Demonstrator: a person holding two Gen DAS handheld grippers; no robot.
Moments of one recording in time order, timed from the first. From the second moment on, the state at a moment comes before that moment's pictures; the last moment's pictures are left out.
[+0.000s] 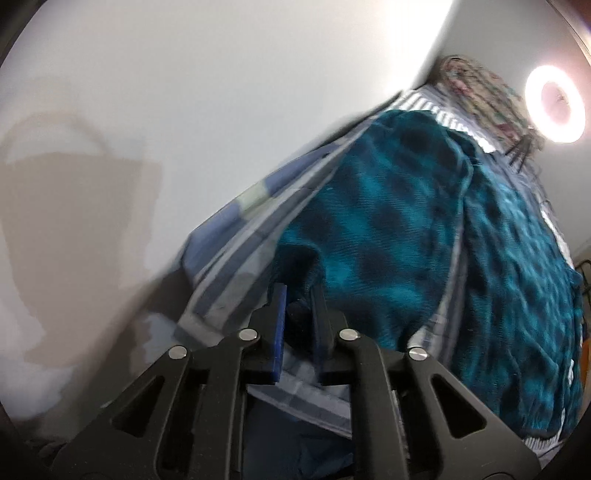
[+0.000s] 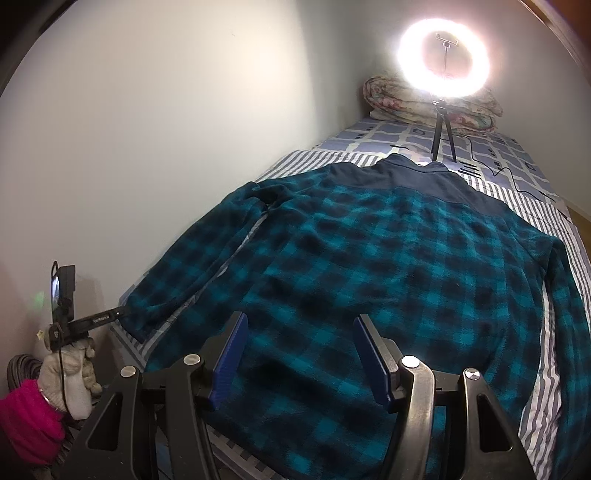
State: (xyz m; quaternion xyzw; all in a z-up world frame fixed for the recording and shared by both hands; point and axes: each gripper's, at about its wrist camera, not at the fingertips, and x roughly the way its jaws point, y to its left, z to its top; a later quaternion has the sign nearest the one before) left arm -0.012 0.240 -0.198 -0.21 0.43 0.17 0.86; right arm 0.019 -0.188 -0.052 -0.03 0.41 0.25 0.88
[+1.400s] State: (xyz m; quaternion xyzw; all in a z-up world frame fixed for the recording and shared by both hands) left arm -0.005 0.087 -0.121 -0.10 0.37 -0.11 0.92; right arm 0.321 0.122 -0.131 -0.01 0.58 0.36 0.73
